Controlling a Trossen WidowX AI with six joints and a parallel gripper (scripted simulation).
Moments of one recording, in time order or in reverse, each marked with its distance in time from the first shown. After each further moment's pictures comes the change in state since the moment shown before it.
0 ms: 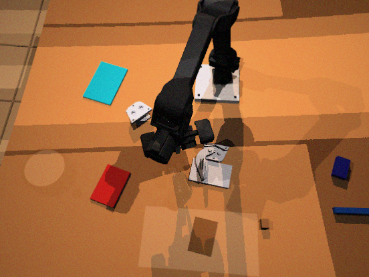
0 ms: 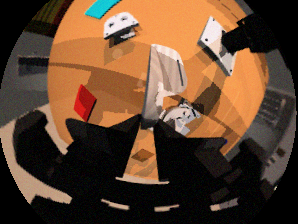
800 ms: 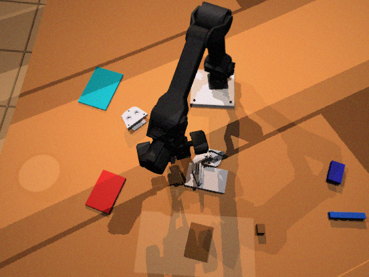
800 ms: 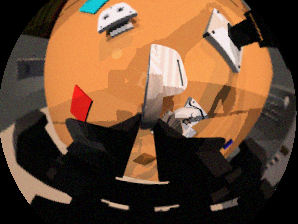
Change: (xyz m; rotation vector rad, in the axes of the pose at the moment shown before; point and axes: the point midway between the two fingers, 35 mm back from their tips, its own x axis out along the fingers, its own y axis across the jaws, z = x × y) arm 0.022 0.004 -0.005 0.027 0.010 0.008
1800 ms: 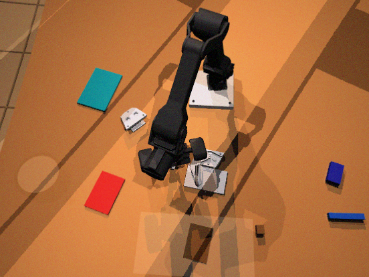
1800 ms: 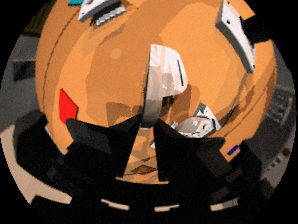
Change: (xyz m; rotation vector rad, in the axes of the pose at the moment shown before) arm 0.045 -0.002 0.002 0.003 -0.003 -0.003
